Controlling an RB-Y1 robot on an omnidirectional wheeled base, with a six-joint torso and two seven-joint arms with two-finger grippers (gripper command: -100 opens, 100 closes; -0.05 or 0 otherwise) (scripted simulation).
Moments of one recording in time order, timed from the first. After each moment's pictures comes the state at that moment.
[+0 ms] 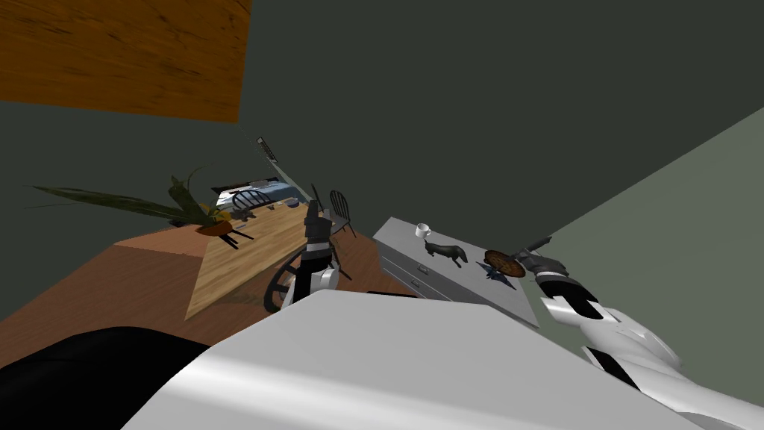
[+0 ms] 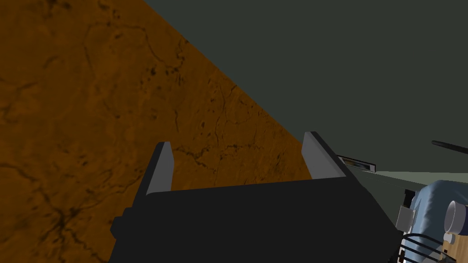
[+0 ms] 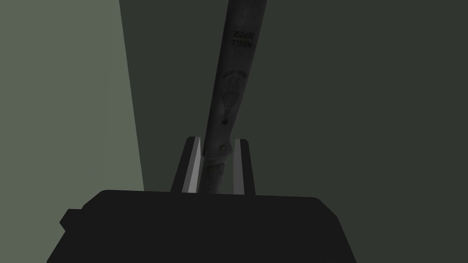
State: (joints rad) left arm 0.45 0.00 0.02 -2.28 0.01 -0.43 -0.15; right arm -0.06 -0.74 -0.33 -0.57 0.08 -0.59 0.89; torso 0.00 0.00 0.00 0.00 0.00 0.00
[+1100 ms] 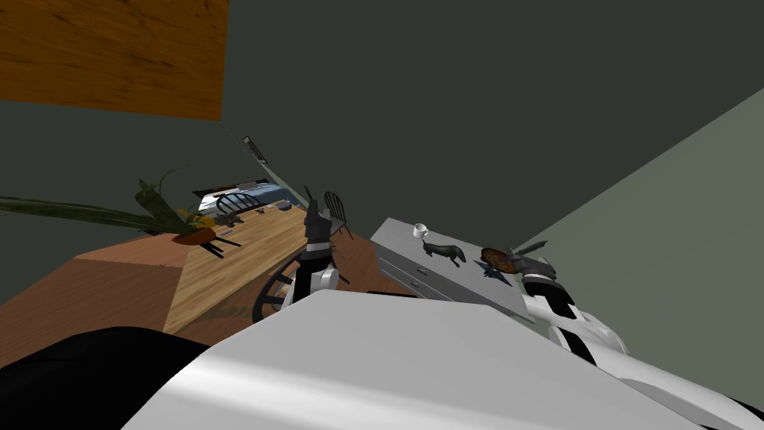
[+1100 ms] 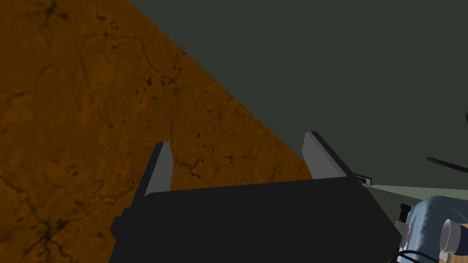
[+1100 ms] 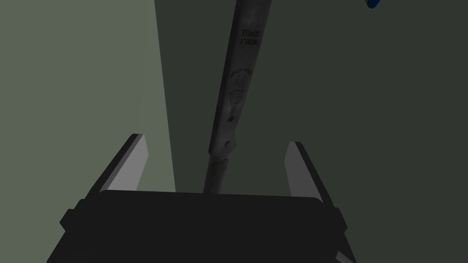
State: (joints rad) left arm 0.45 0.00 0.02 -2.28 0.01 -0.43 -0.15; right arm -0.13 -0.63 -0.48 -0.46 0.06 -0.68 1.06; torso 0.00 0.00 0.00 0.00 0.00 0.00
